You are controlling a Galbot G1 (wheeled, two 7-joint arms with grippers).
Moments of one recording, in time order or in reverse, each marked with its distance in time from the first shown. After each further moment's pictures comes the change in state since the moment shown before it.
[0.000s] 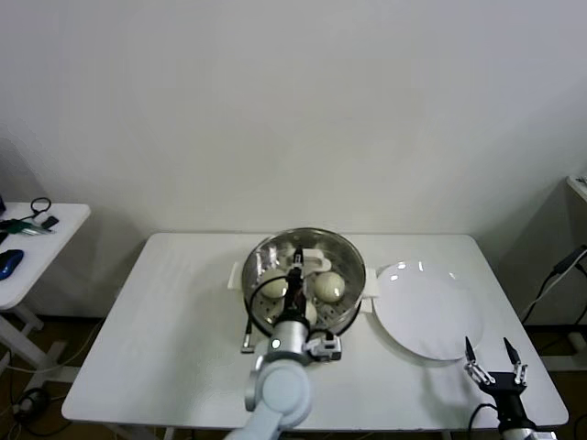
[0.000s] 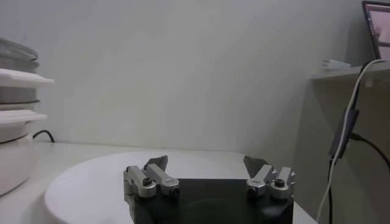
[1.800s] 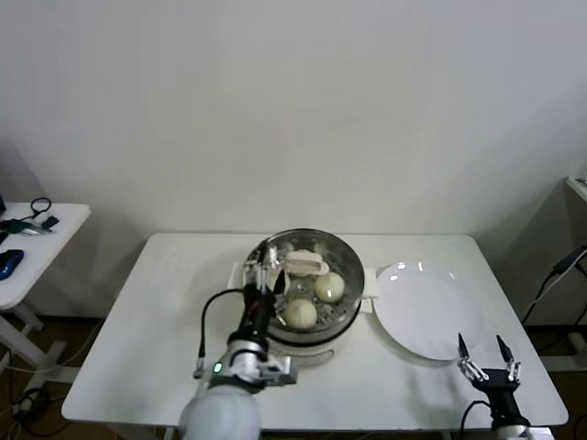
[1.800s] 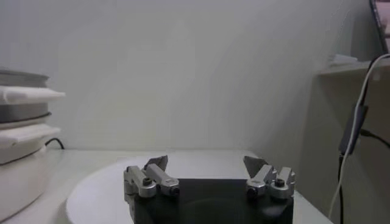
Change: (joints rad) left arm 0.189 0.144 -0.149 -0.297 -0.443 -0.107 -0.069; right arm -0.033 0.023 0.002 0.111 0.013 -0.093 0.022
